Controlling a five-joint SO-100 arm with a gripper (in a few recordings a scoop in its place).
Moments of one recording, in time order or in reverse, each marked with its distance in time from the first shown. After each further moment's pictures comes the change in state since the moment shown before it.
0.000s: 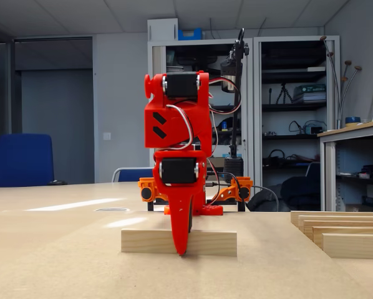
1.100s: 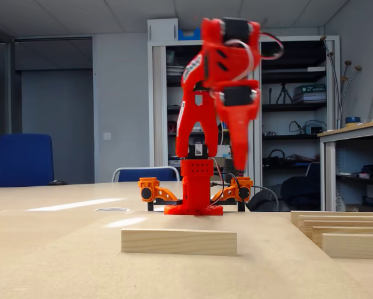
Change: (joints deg) arm -22.6 34.2 21.7 7.7 24.5
